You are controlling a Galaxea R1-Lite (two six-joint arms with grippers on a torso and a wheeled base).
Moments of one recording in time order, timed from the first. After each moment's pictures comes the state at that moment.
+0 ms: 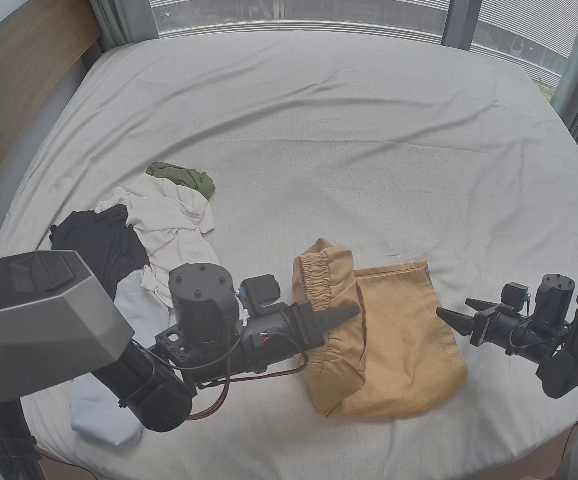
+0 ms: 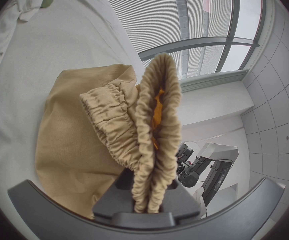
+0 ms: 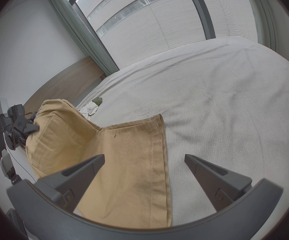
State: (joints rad) left arm -0.71 2.14 -0.76 -1.26 -0.43 -0.89; right arm 0.06 2.09 -0.25 -1.54 0.44 0.17
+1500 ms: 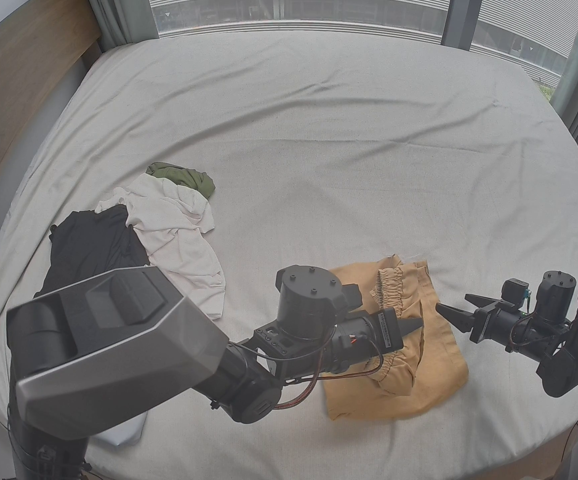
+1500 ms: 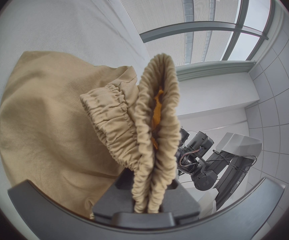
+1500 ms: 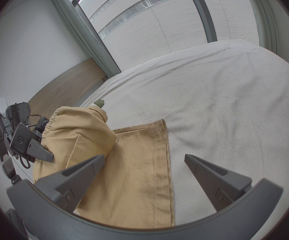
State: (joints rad) left arm -0.84 2.34 -1.14 -0.99 -0.39 -0.88; right arm 0.07 2.07 -0.26 -1.54 0.44 0.17
